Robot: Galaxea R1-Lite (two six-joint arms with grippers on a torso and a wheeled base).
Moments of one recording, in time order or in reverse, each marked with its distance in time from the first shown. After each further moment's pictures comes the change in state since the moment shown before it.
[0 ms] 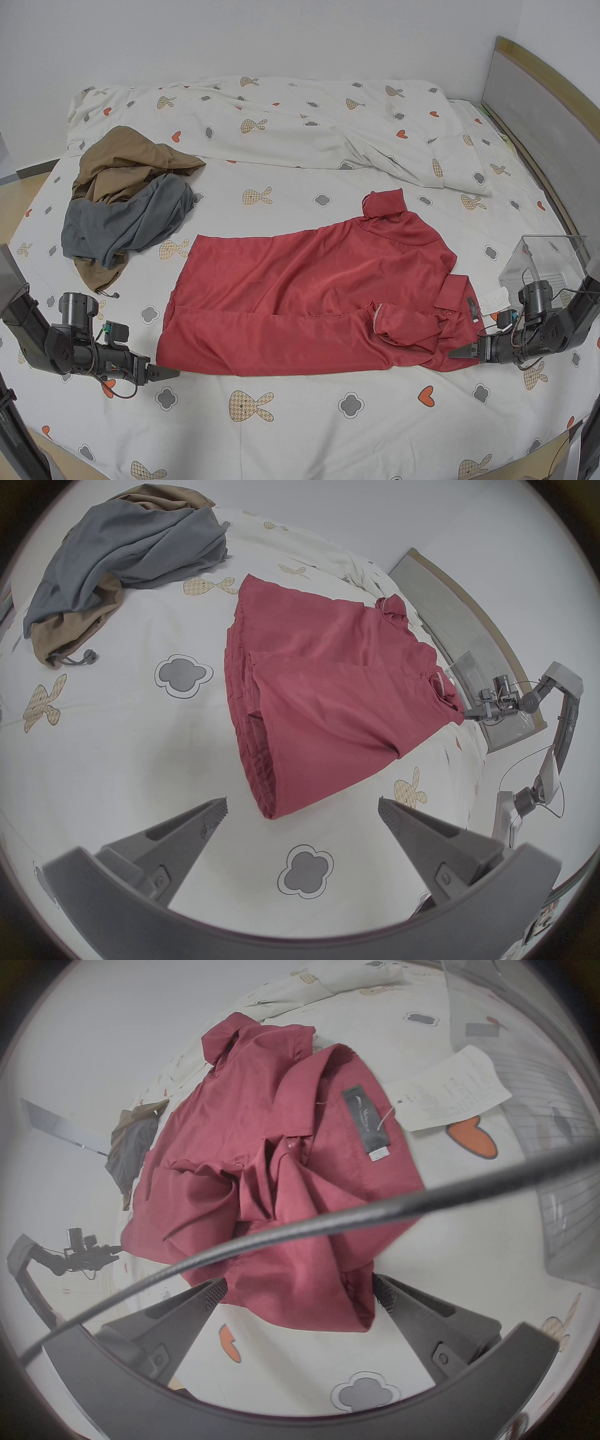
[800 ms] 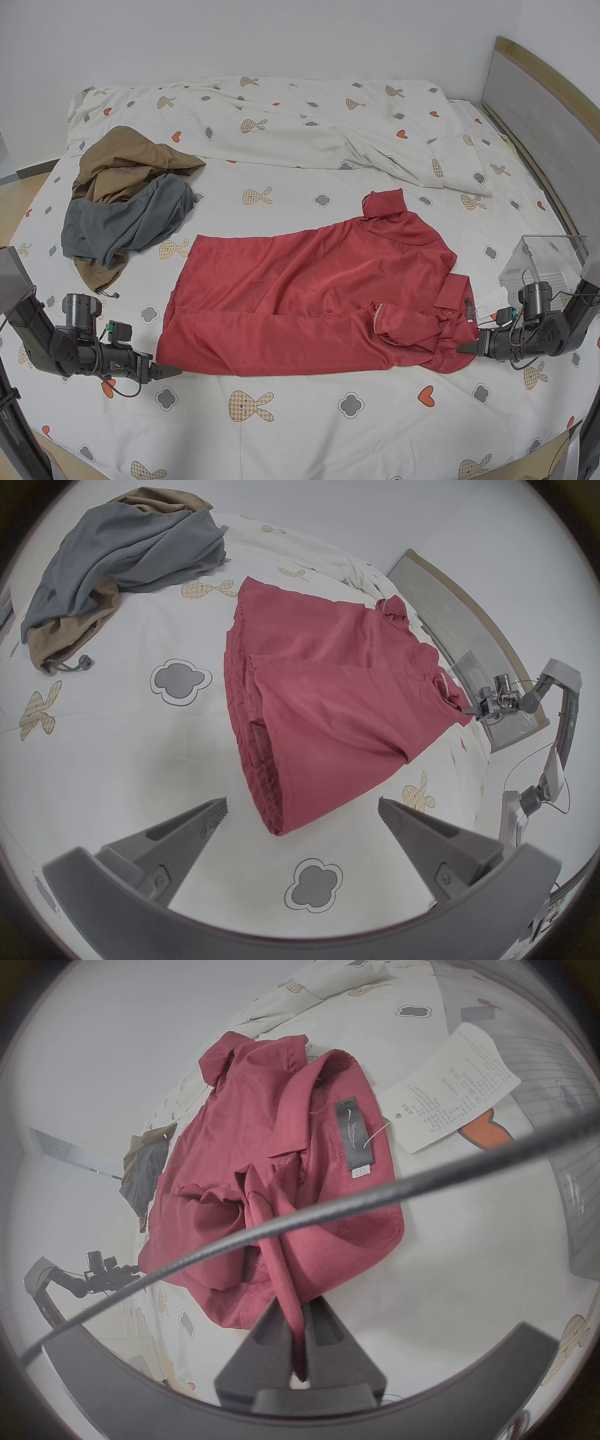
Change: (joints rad) left arm -0.004 0.039 -0.001 -0.070 0.006 -0.004; right arm -0.014 0.049 0.006 -0.131 0.091 0.114
